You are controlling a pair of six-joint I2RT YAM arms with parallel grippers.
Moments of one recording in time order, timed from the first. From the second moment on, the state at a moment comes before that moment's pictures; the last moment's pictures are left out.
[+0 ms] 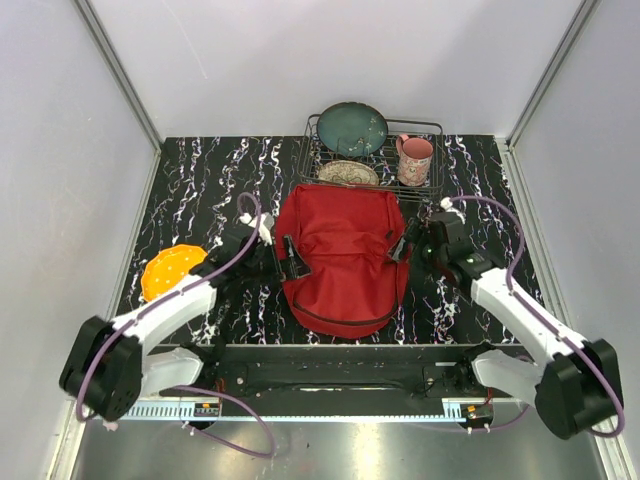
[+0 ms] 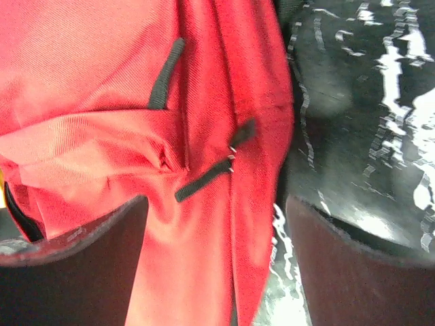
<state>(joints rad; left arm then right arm) -0.50 1.23 0.61 -0.09 0.29 -0.68 0.38 1.14 0.72 -0.37 -0.04 0.77</state>
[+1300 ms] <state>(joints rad) -0.51 0.72 0.75 -0.74 -0.56 -0.62 0.38 0.87 0.53 -0.18 0.67 0.42</state>
